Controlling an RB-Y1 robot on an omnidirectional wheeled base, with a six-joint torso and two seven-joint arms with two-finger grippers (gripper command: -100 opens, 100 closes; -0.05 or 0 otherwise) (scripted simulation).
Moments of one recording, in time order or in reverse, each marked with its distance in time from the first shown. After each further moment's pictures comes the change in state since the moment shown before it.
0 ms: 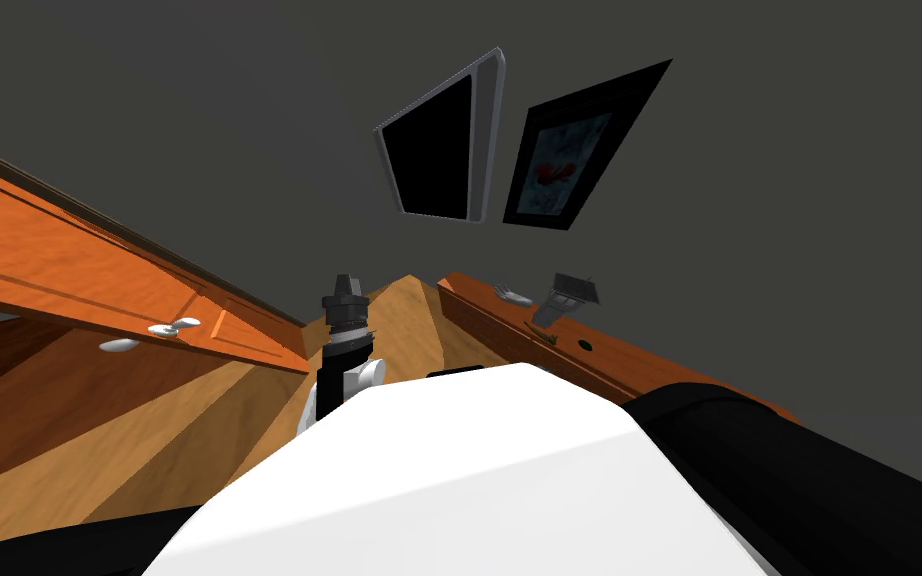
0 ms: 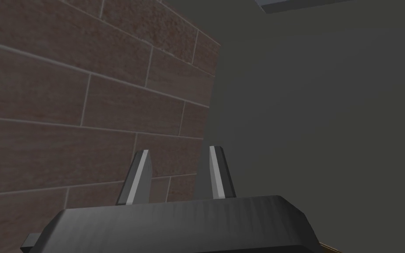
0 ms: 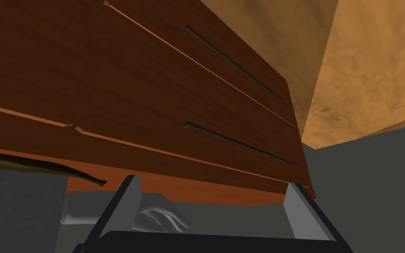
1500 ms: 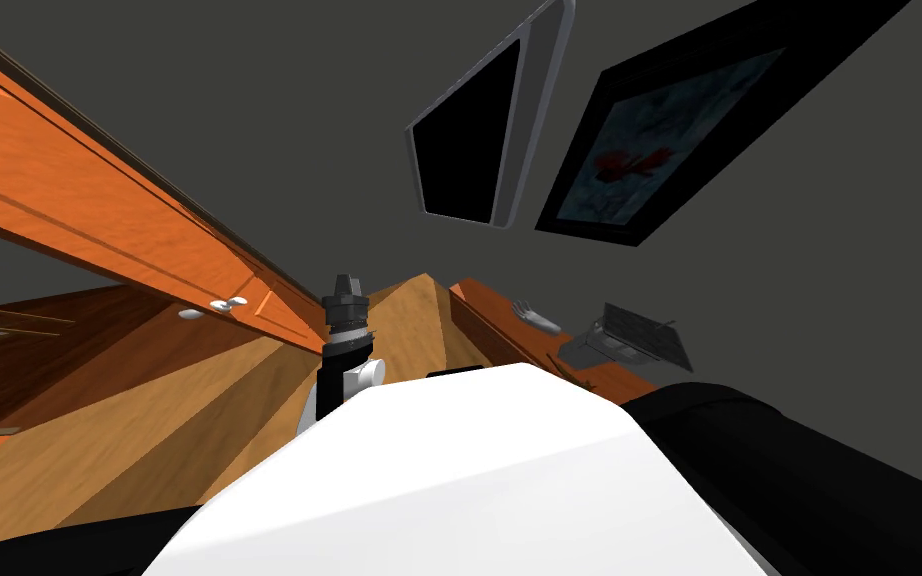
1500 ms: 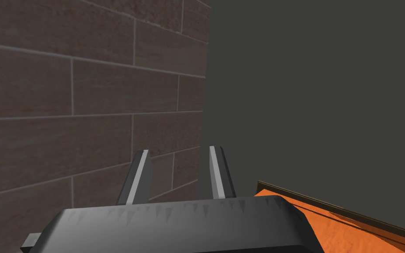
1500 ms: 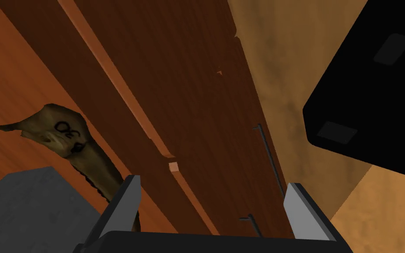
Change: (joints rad) left arm 0.000 0.000 0.000 0.000 0.000 0.000 0.000; right arm -0.049 -0.174 0.185 0.381 0.127 0.062 0.002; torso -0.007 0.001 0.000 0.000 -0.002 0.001
